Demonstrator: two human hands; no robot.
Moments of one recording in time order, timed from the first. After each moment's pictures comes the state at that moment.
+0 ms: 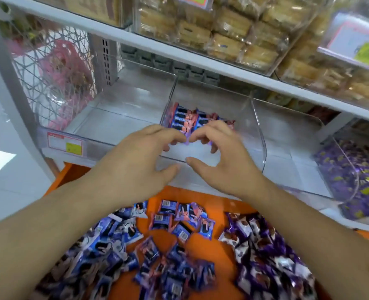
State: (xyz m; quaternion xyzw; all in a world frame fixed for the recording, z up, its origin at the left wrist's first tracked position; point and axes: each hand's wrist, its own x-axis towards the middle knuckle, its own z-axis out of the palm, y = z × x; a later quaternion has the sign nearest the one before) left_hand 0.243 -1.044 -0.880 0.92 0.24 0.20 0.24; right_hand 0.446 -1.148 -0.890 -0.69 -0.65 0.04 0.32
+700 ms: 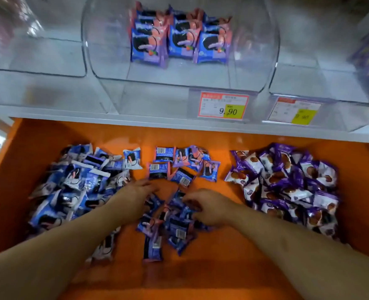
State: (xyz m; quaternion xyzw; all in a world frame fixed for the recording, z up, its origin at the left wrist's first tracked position) left_hand 0.248 -1.083 -1.192 0.92 0.23 -0.23 0.22; right_hand 0.456 -1.265 -1.185 -0.73 -0.53 0.43 0.01
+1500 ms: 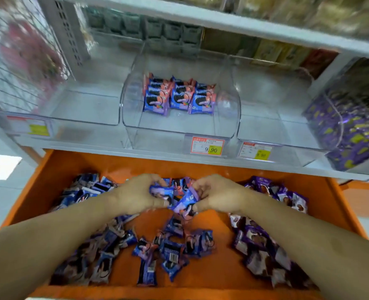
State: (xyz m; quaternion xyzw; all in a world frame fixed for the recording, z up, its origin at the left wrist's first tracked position) left_hand 0.279 -1.078 -1.037 0.81 0.31 -0.10 0.48; right_hand 0.476 -1.245 -1.011 -0.76 -0.42 0.46 0.18
